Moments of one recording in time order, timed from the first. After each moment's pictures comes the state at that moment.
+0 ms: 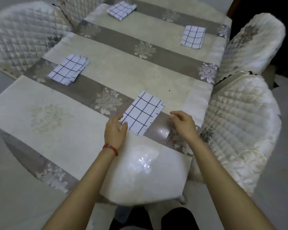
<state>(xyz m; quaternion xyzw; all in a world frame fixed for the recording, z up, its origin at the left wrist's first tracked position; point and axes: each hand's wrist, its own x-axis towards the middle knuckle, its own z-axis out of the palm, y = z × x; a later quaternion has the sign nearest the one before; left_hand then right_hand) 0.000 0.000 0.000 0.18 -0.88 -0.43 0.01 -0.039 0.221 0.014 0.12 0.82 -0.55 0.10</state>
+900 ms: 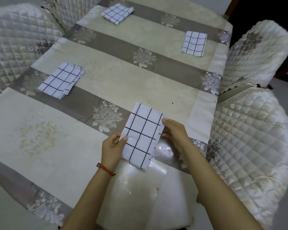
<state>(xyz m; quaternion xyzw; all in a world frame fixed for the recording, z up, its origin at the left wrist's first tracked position) -0.023 -0.022 -0.003 0.20 -0.74 -0.65 -0.01 -0.092 0.180 -0.006 0.25 0.65 -0.69 0.20</state>
